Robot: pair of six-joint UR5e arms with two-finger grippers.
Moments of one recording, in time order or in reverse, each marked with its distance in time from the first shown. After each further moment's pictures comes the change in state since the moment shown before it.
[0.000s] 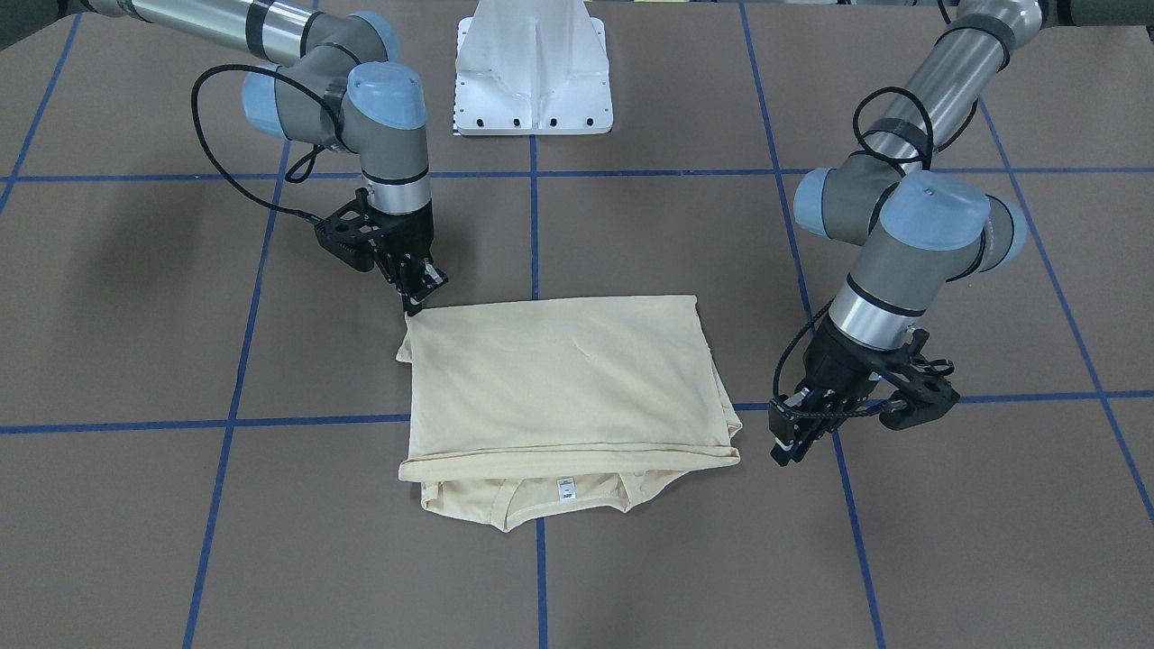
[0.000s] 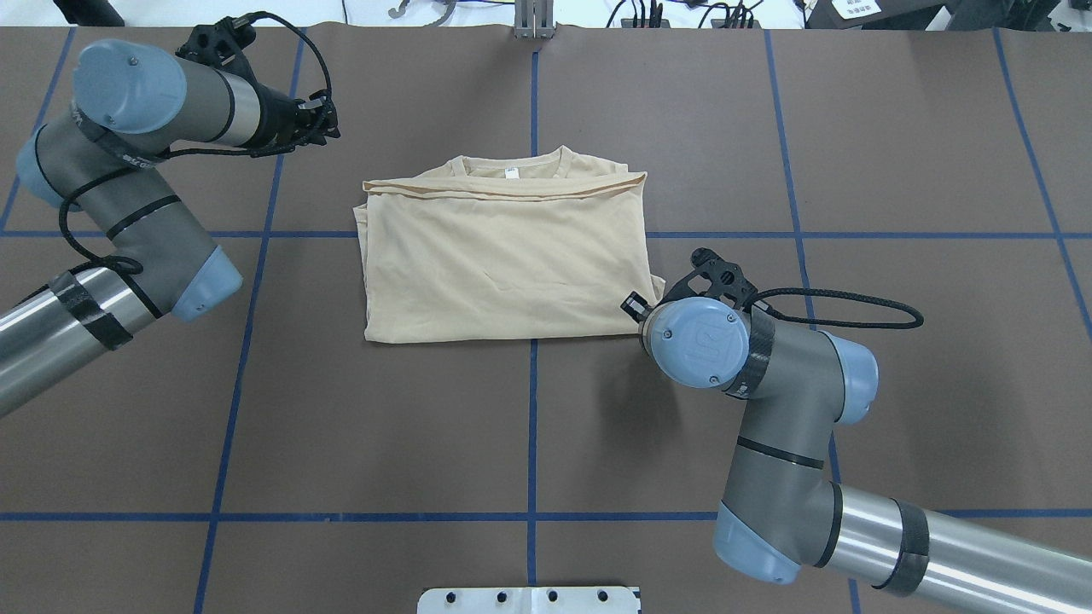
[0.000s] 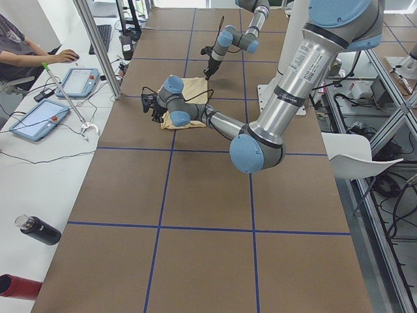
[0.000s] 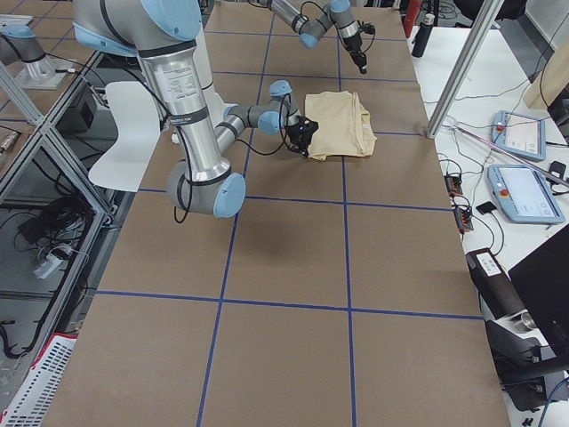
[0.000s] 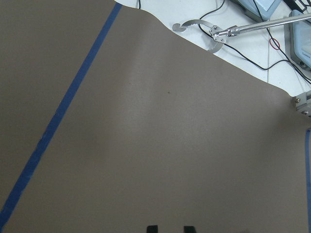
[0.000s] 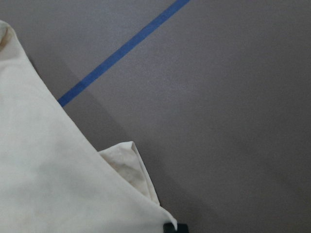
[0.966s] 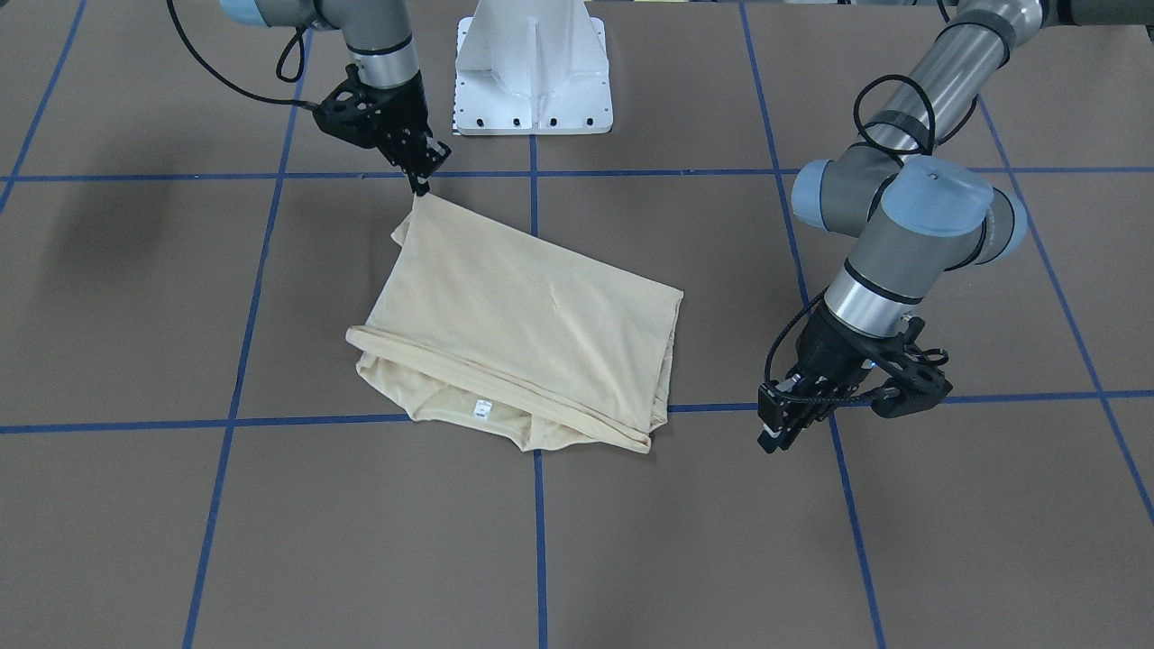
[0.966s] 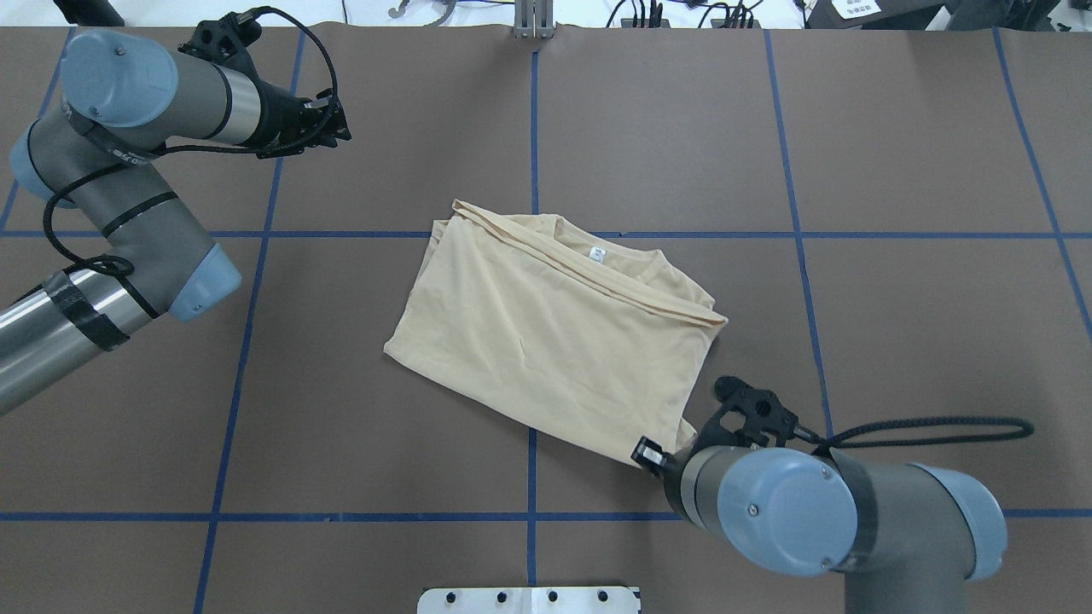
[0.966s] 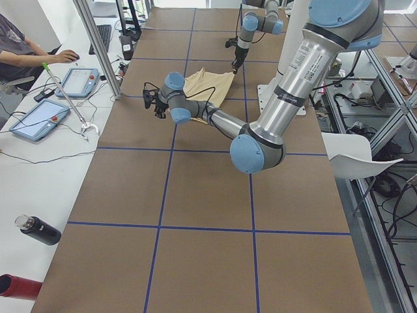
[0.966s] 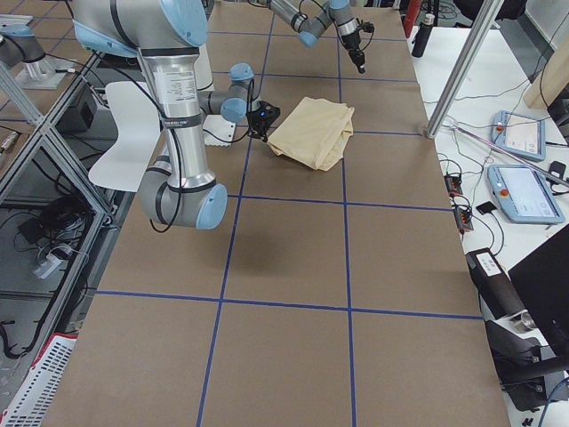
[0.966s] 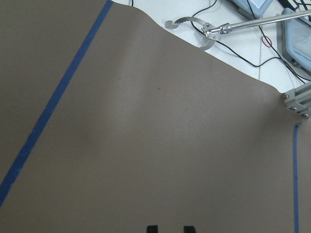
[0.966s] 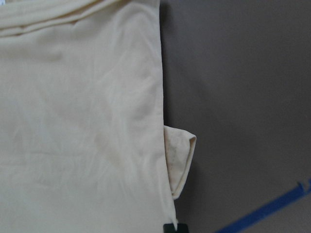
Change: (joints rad) left arm -0.002 0.006 -0.055 0.000 -0.068 -0.013; right arm -0.259 -0.206 0.425 -0.148 0.062 0.007
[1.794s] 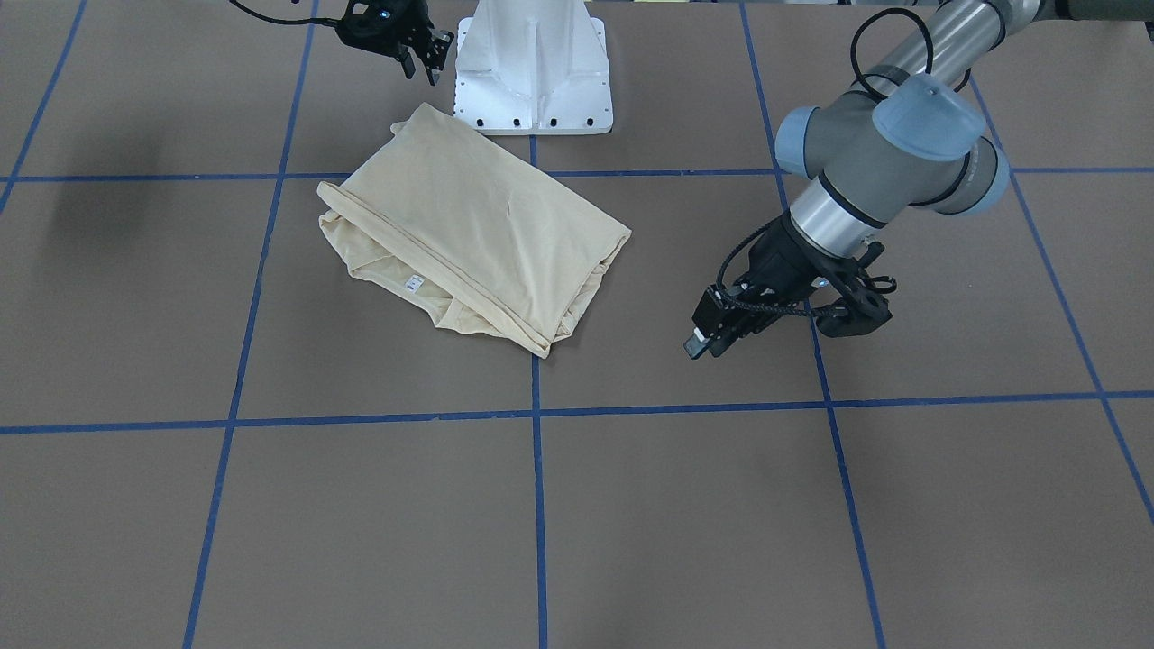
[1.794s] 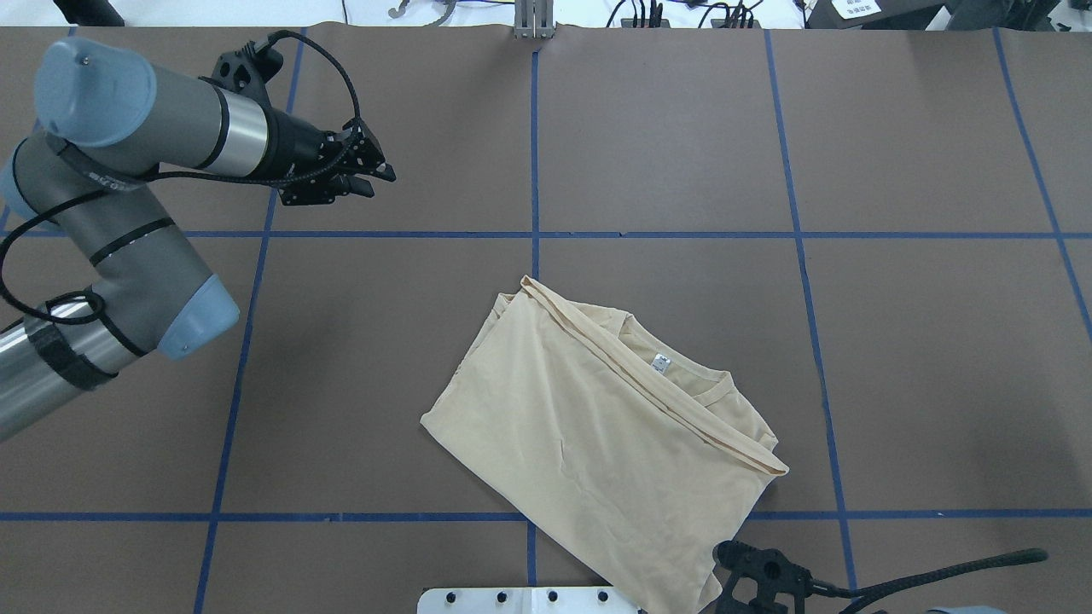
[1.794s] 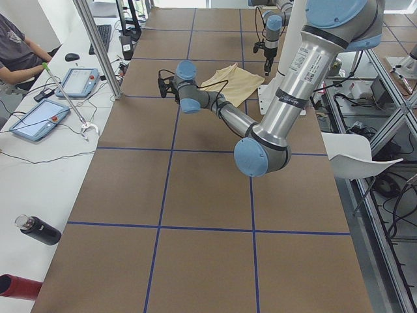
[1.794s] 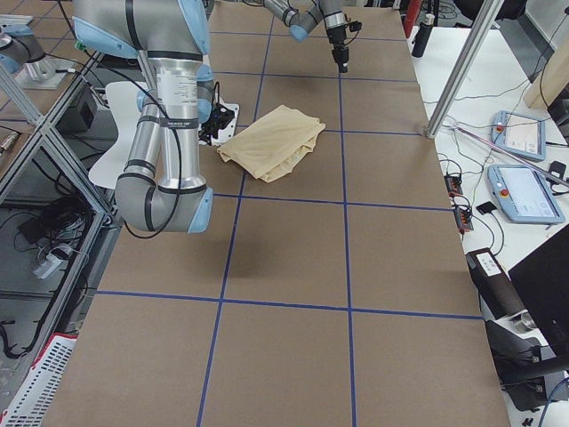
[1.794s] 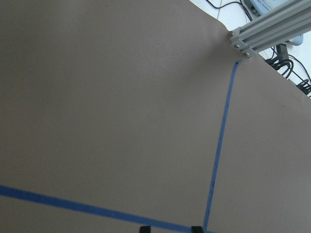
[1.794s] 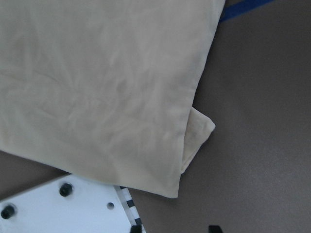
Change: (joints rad) left arm 0.061 0.072 -0.214 0.005 -0.158 -0.164; right arm -0.248 -0.096 0.108 -0.006 0.006 0.020
